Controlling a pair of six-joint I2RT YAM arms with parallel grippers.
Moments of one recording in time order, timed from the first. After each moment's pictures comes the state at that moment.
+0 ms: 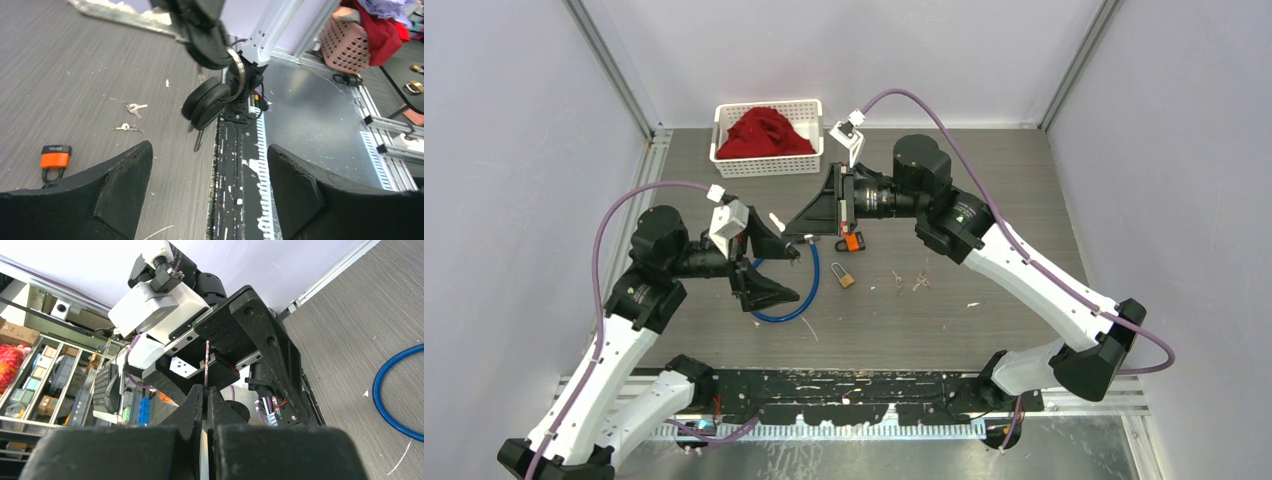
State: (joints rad) left arm -0.39 0.76 0.90 -0.23 1.10 -0.14; right arm 0.84 1.35 1.48 -0.18 -0.68 0.85
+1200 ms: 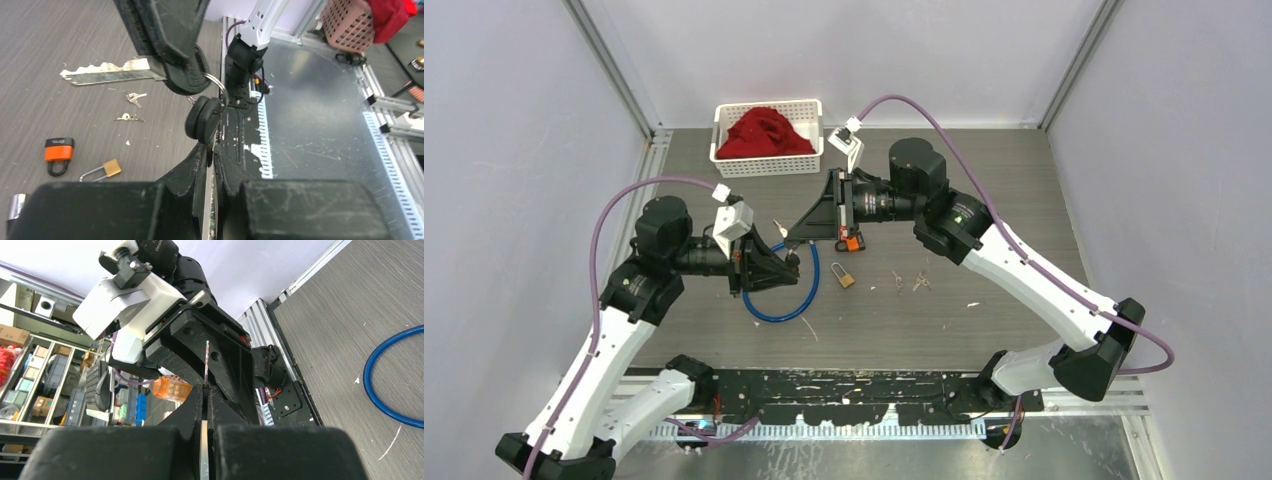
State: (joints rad) left arm -0.39 0.81 0.97 -0.40 1.15 0.01; right arm 0.84 1.35 1.46 -0.22 -0.67 0.83
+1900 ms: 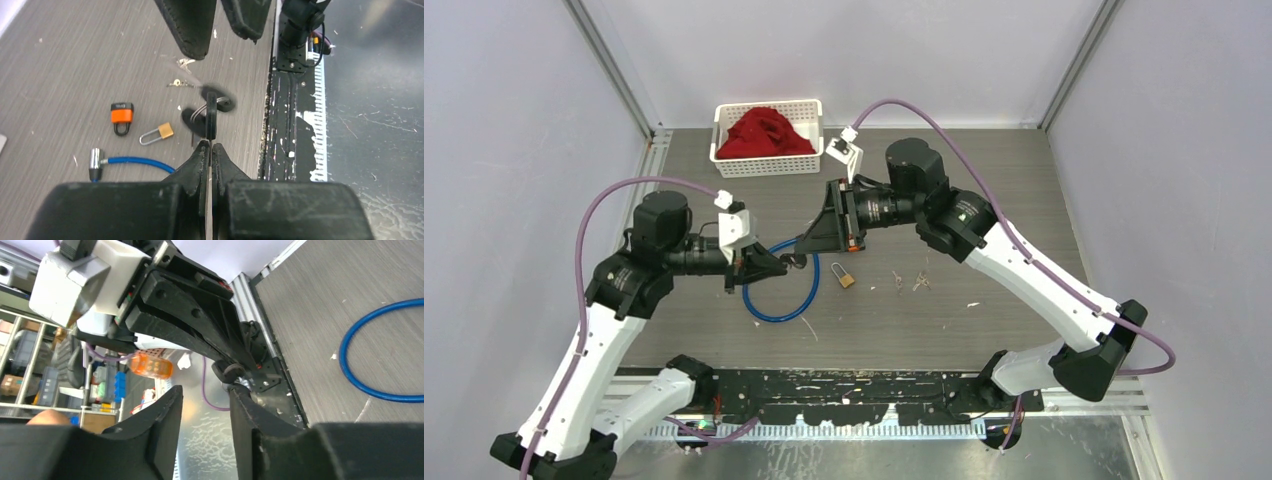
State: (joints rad) left arm -0.39 0.84 1.13 -0.74 0.97 0.40; right arm 0.83 1.35 1.49 -0.38 -0.72 0.69
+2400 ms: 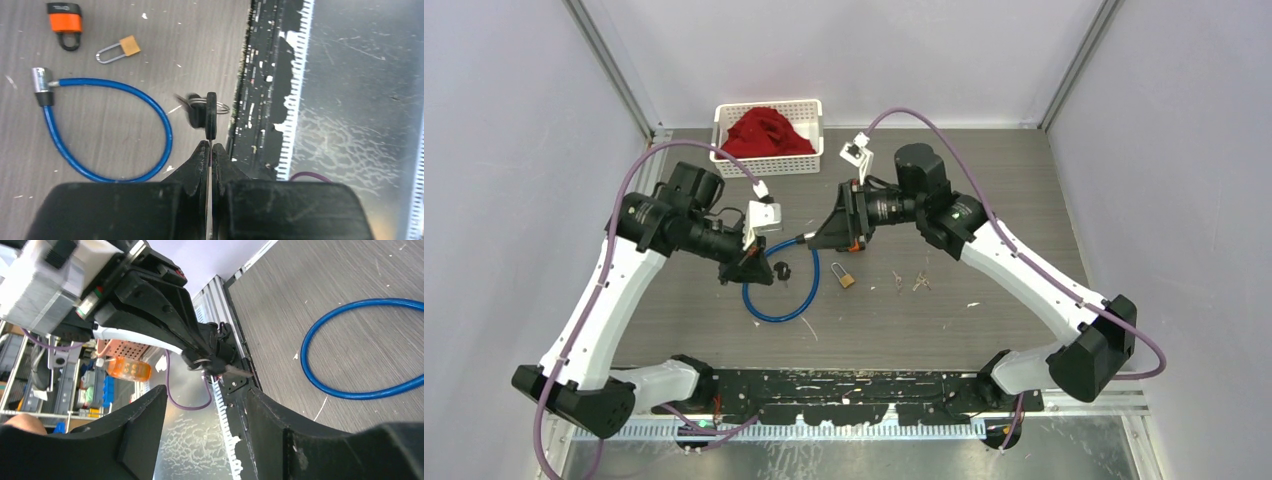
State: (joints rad) left arm -0.39 1.17 1.45 -1.37 0.80 0.74; right arm 0.69 1.35 1.34 -0.29 -0.79 0.58
